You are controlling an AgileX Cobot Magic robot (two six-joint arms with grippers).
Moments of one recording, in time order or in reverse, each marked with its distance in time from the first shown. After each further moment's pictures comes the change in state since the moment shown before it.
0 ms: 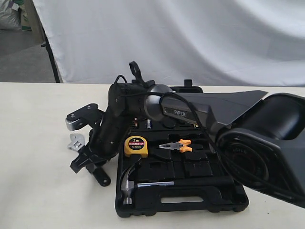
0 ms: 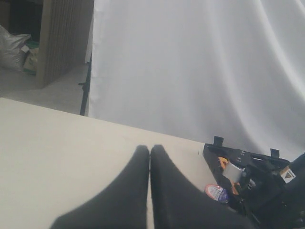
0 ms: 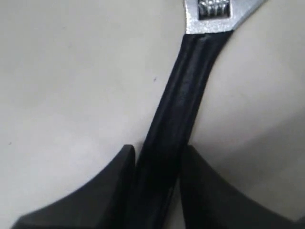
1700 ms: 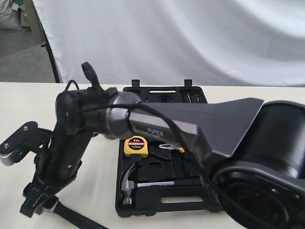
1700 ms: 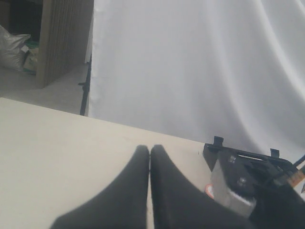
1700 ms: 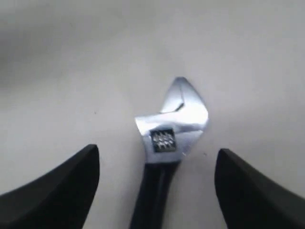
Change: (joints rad) left arm 0.000 0.000 0.000 0.000 0.000 0.000; right arm 0.198 -0.098 0.012 0.021 0.045 -0.156
